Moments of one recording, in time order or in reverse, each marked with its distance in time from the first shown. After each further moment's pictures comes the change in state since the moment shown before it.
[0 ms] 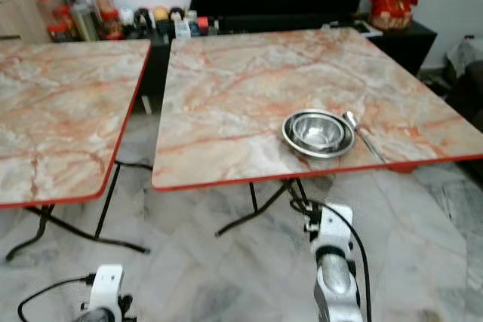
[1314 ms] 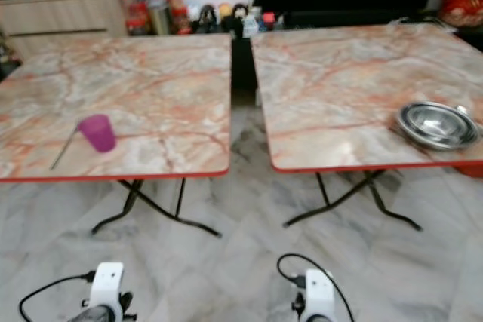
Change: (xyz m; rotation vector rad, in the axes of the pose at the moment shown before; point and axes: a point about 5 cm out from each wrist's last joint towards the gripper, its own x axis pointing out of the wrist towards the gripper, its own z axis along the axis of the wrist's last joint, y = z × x) left arm 0.000 0.011 0.005 0.008 -0.001 0.029; right arm -0.045 0.017 -0.094 0.001 0.548 0.093
